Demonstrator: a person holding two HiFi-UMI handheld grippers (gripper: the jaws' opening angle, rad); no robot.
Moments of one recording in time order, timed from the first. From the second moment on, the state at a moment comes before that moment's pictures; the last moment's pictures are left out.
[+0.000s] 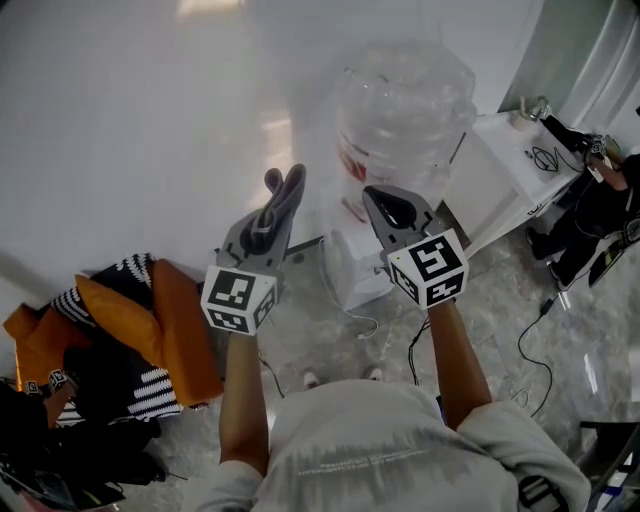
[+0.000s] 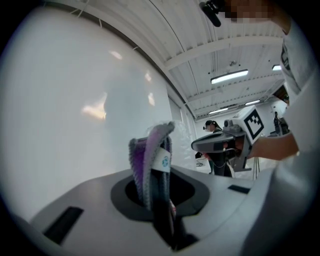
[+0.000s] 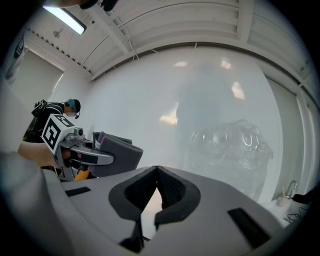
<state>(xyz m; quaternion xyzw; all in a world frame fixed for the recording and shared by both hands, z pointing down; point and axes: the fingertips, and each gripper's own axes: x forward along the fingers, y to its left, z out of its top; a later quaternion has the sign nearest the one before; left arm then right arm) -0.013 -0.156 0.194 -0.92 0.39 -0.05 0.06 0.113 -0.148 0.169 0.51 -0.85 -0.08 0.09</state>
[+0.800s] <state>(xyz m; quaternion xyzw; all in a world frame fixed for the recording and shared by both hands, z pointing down) 0.004 -0.143 0.177 -0.92 0.37 -0.06 0.10 0.116 -0.131 0.152 0.51 -0.84 -0.12 0.11</state>
